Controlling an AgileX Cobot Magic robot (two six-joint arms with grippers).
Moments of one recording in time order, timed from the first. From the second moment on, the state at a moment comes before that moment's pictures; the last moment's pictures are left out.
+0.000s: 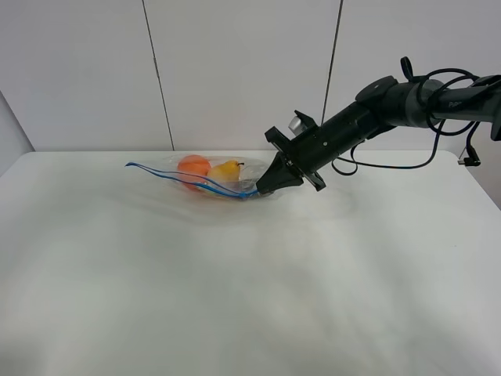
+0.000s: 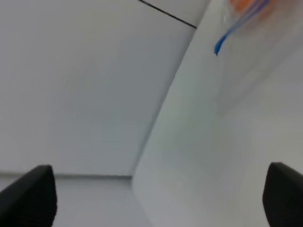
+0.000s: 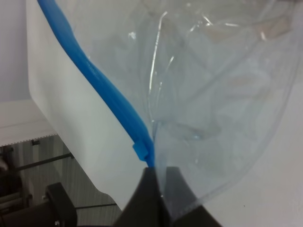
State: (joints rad) left arm 0.00 0.74 -0.71 -0.12 0.47 1.34; right arm 0.20 2.22 -1.67 0.97 1.18 -0.50
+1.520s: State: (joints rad) left arm -0.65 1.76 -0.71 -0.15 -0.65 1.31; right arm 0.20 2.22 -1.67 0.97 1.18 -0.49
